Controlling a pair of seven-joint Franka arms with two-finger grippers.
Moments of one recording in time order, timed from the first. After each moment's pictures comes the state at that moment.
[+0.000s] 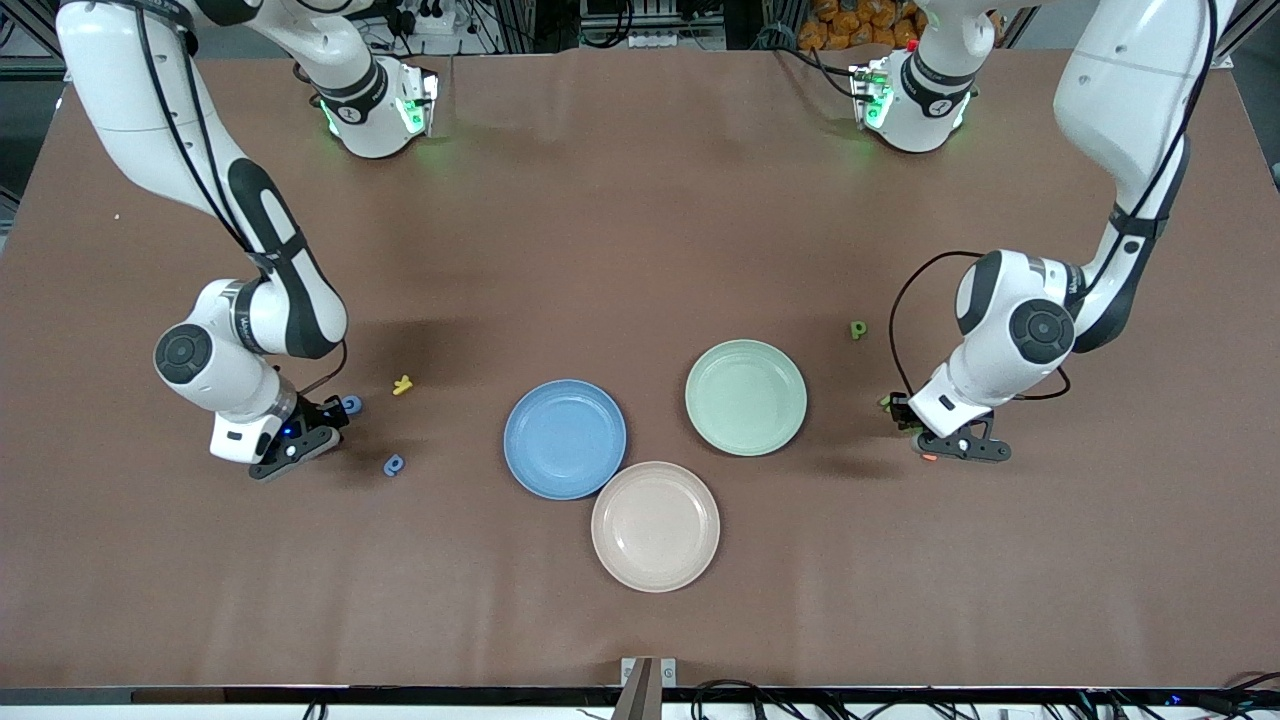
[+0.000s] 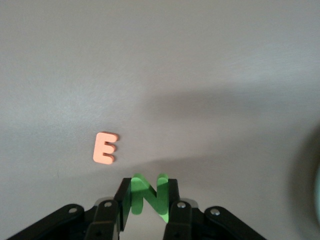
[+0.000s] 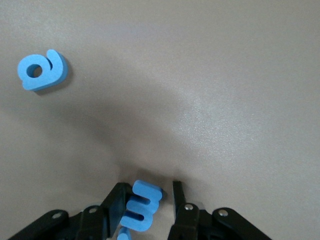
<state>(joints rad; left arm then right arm) 0.06 0.49 -0.25 -1.98 0.17 2.51 -0.14 0.09 0.59 -0.10 -1.98 0.11 2.65 -0.66</state>
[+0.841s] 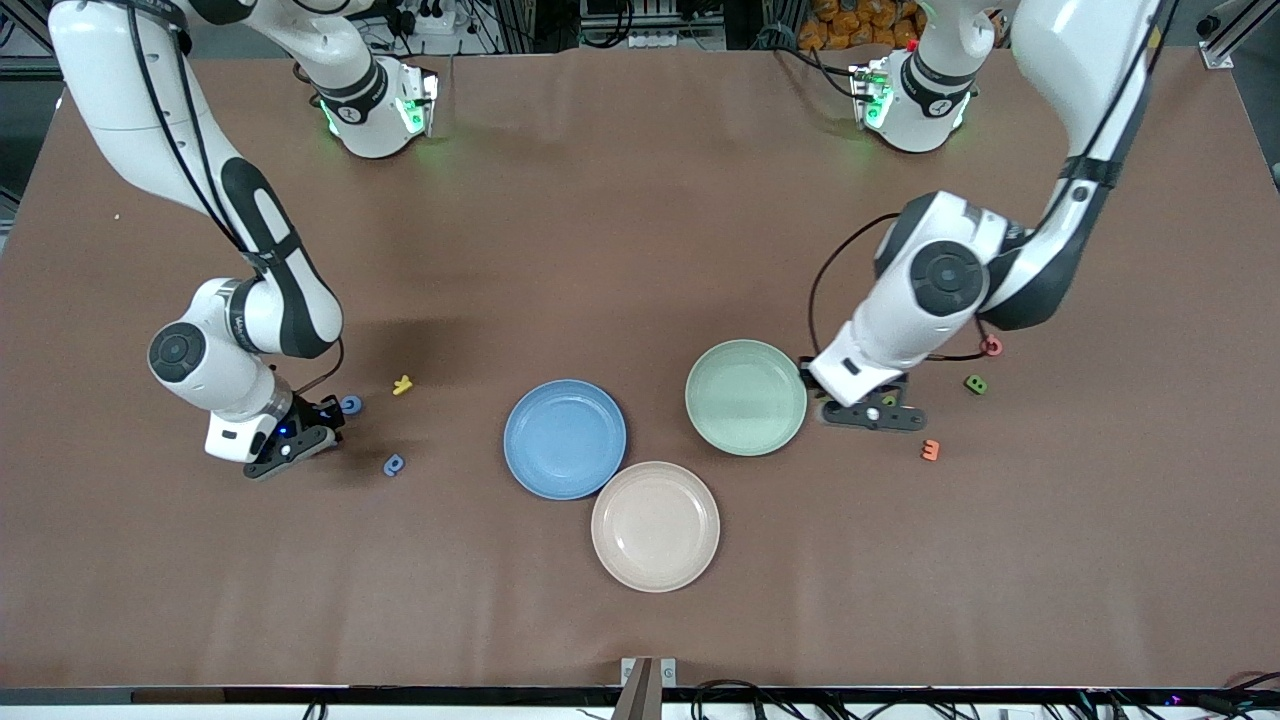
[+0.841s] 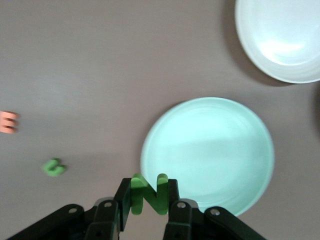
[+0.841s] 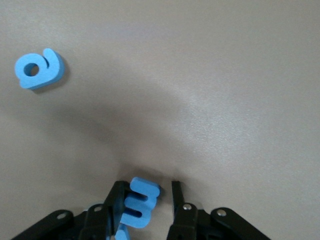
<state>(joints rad) -0.03 0.43 -0.45 -1.79 0.17 2.22 -0.45 0.06 0.58 -0.08 -1.99 0.11 2.66 -0.66</state>
